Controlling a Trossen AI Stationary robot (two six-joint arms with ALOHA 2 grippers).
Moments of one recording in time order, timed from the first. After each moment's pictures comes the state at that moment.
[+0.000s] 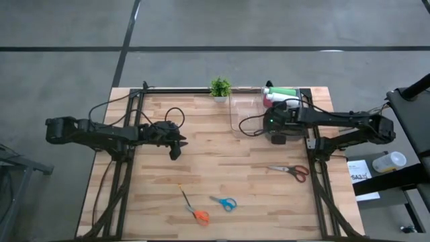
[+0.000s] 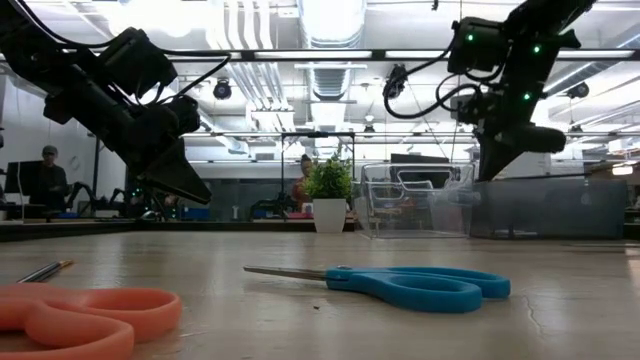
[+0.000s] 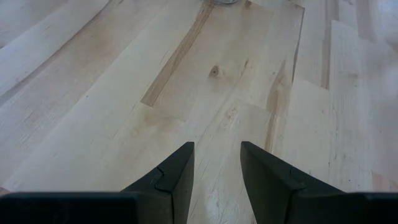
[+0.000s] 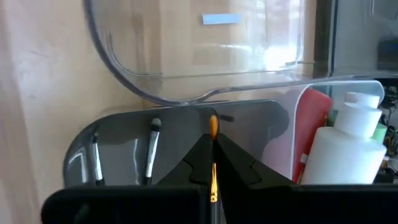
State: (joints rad) left arm 0.20 1.14 0.27 0.18 0.01 -0.24; right arm -0.32 1.20 0.74 -0.73 0.37 -0.37
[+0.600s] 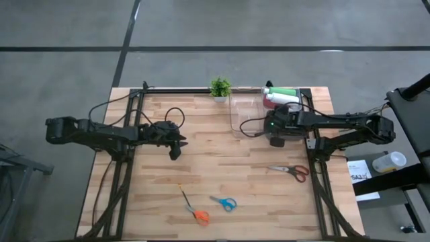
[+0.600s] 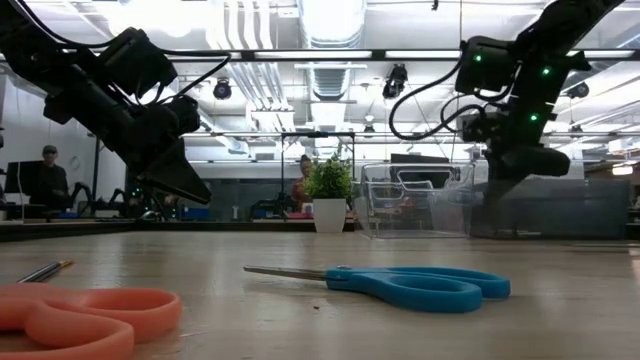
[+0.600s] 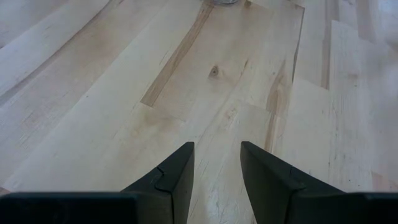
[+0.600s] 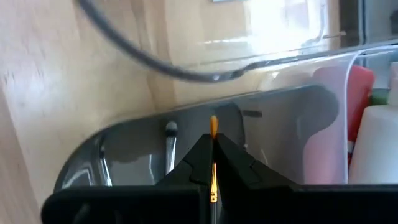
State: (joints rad) left arm 0.20 1.14 0.27 0.18 0.01 -0.24; right arm -0.33 1.20 0.61 -0.60 0.36 -0.26
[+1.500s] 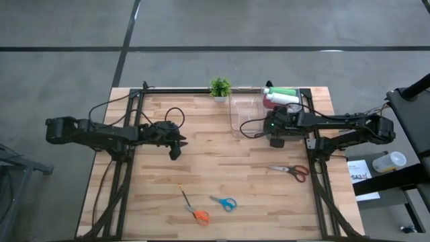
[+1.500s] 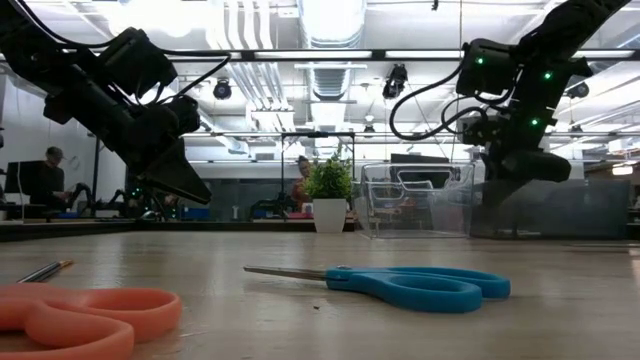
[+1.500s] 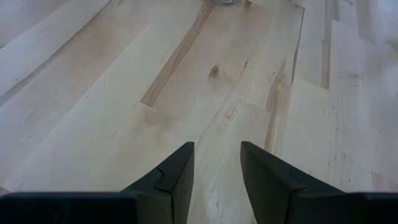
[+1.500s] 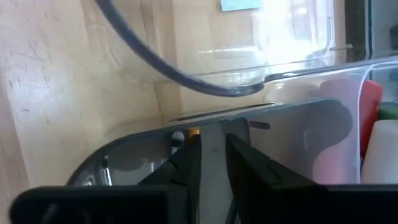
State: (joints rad) left arm 0.20 1.14 0.27 0.18 0.01 -0.24; right arm -0.33 1.20 0.58 -0.54 0.34 -0.30
